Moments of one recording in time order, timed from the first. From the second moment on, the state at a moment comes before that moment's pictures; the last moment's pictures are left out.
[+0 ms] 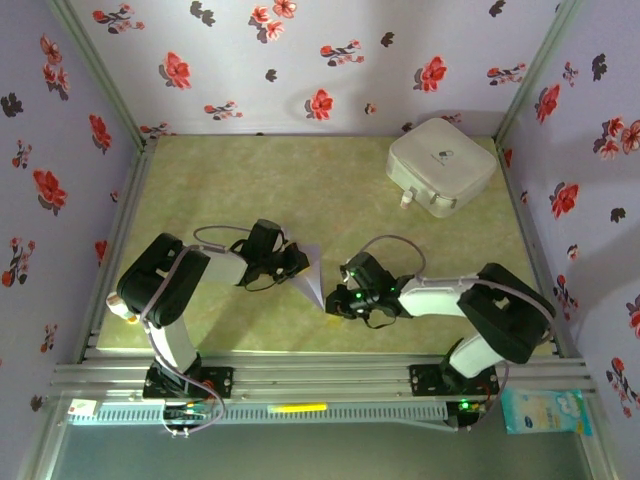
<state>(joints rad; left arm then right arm) -0.59 1.78 0.70 0.28 0.44 -1.02 0.85 1.50 0.52 0.08 -0.44 0.98</state>
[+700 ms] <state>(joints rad) -0.59 1.78 0.69 0.30 0.44 -1.03 0.86 1.57 0.75 -0.02 -0.39 0.96</state>
